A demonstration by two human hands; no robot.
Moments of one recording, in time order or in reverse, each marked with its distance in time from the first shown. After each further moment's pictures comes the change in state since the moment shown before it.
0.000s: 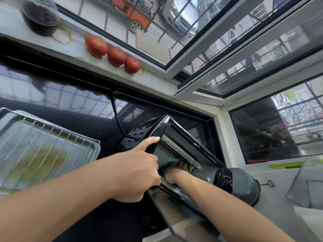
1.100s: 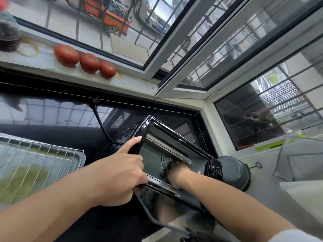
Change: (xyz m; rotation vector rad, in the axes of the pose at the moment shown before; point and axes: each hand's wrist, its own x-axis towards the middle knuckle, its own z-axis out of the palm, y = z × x) left_hand 0.006 0.003 0.013 0.007 0.046 -0.026; right_hand -0.029 0.034 0.039 -0.136 0.237 -0.094
